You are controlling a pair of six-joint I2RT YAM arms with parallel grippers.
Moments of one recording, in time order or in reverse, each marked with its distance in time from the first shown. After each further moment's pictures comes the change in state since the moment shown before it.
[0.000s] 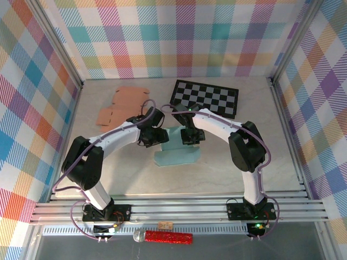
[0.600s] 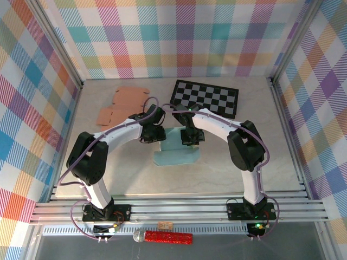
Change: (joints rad) left arm 0.011 0.073 0.056 0.007 -0.060 0.089; right arm -0.003 0.017 0.000 0.003 -0.037 0.005
